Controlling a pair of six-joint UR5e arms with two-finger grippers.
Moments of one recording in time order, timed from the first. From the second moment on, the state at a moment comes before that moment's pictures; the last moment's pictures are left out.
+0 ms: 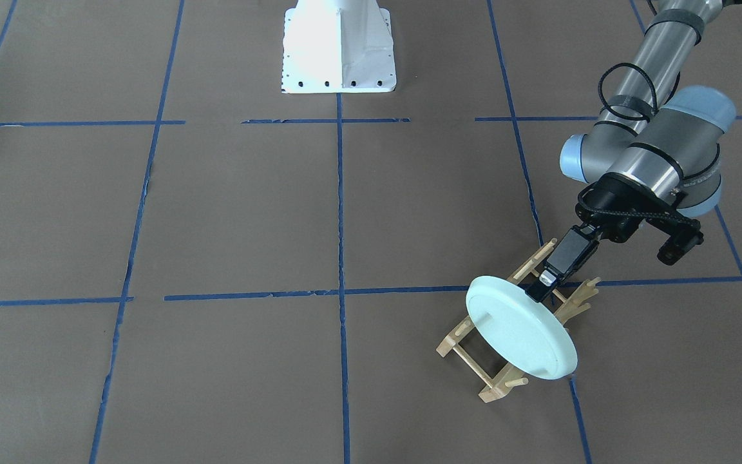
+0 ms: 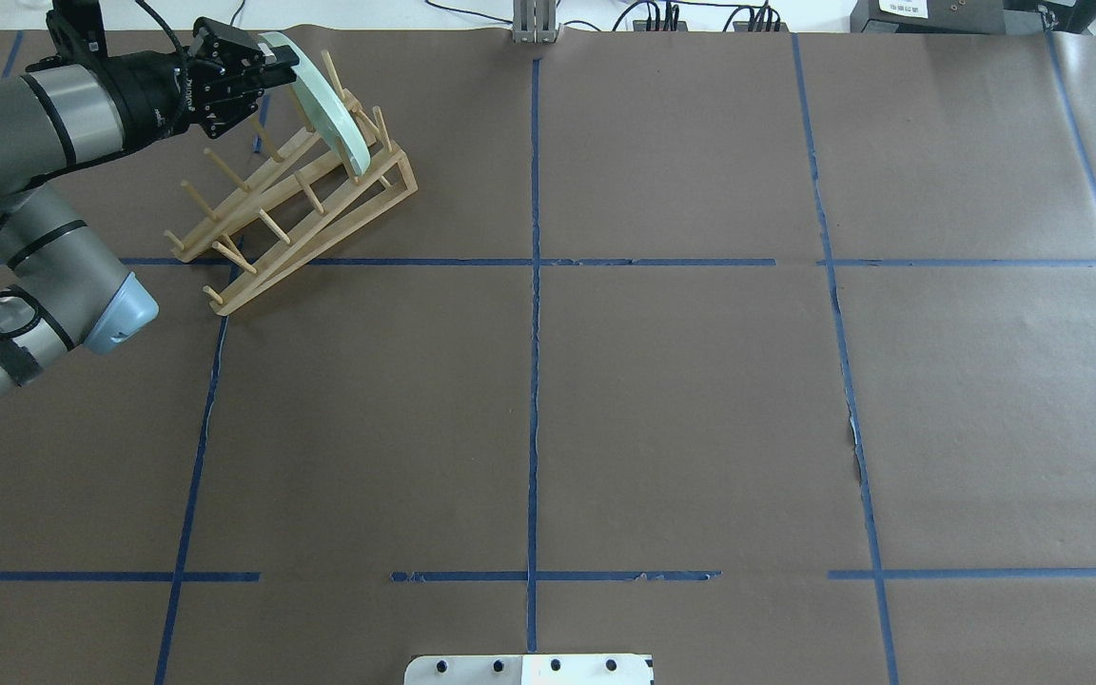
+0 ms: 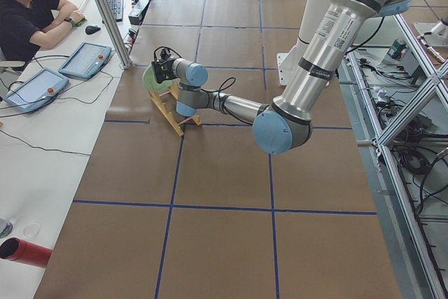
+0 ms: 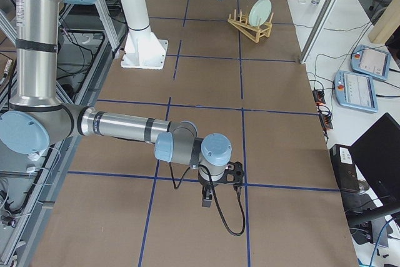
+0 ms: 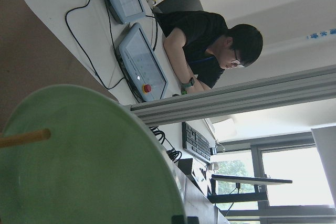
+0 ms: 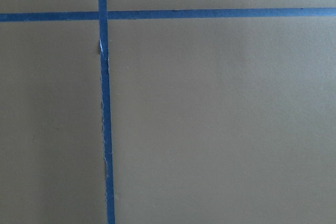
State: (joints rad) left arm -0.93 -2.06 -1.27 -3.17 -1.77 -1.93; right arm 1.62 -1.68 1.60 -1.60 2.30 -0.07
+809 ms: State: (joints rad) left arm -1.05 -2.03 -1.42 -2.67 -2.13 -1.71; right arm 1.62 -1.68 1.60 -1.60 2.30 -0.07
